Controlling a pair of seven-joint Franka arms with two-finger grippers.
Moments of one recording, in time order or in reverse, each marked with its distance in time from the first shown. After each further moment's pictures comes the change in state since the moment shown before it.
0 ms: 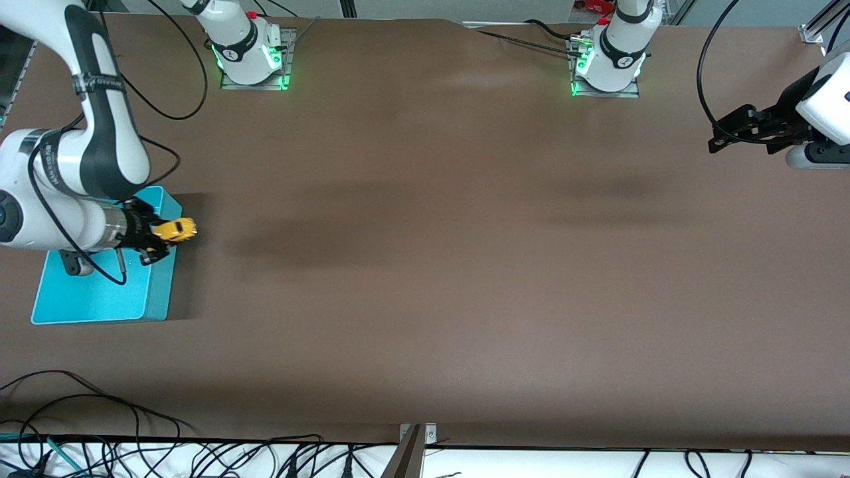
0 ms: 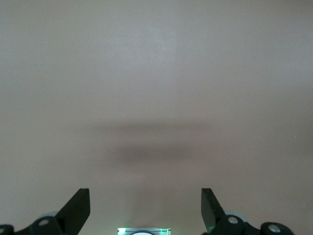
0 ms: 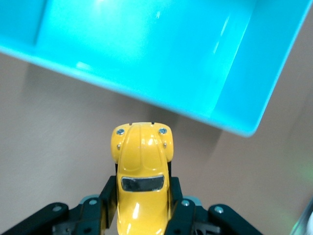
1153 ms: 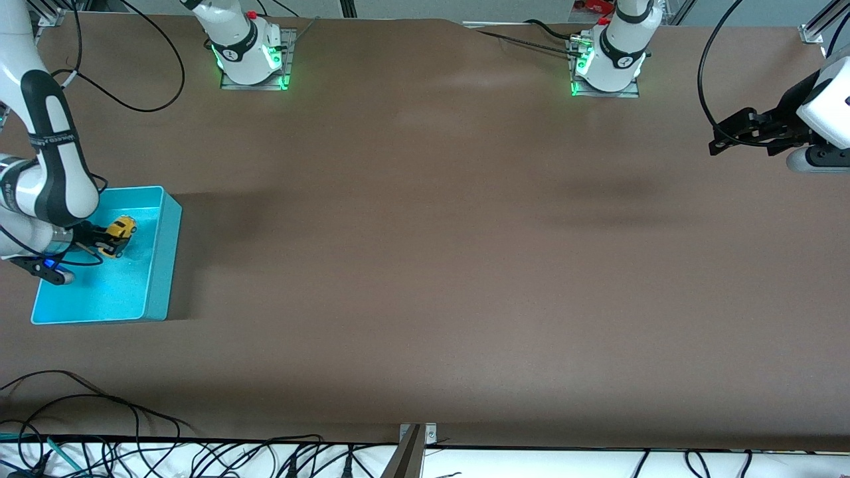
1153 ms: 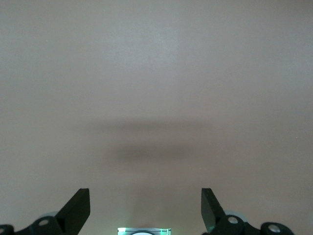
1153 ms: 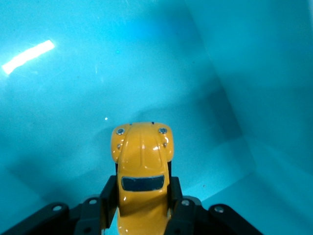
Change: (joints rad) left arm 0.000 0.006 0.004 0.003 0.000 0.000 0.000; right arm -0.277 0.199 0.003 -0.009 -0.080 0.219 -0.840
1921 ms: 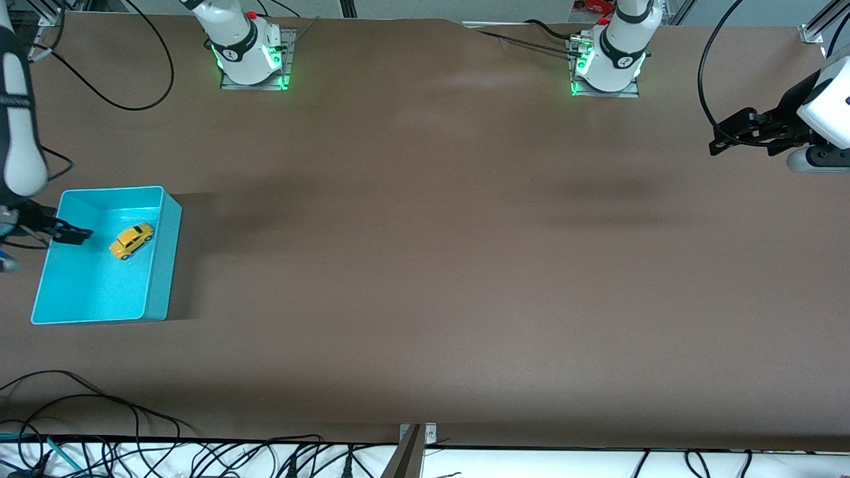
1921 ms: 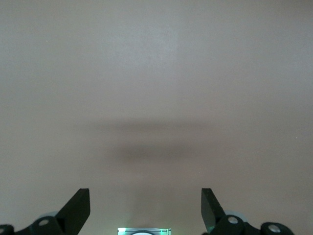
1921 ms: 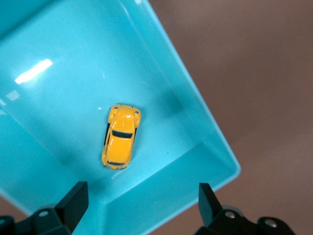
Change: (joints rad) left arm 0.000 0.001 0.000 0.002 0.000 -0.001 0.000; right arm -0.007 -0.216 -0.019 0.052 0.000 -0.190 -0.005
